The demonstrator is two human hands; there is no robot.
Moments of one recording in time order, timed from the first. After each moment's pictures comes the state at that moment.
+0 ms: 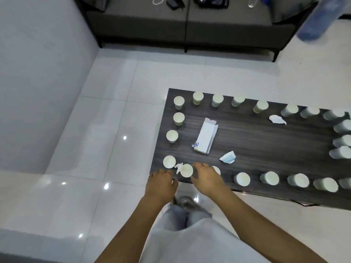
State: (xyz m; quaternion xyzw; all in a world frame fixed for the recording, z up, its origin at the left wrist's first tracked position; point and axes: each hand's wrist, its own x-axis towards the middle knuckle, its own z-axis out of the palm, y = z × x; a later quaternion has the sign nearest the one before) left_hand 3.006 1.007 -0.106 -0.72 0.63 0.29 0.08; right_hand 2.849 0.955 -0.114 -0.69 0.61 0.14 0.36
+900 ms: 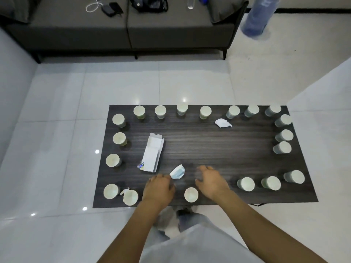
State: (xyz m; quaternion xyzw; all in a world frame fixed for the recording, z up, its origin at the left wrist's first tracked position) left_hand 2.777 0.868 -0.129 -0.66 0.65 0.34 0.11; right_hand 2.595 0.843 -0.123 -0.61 0.68 0.13 0.37
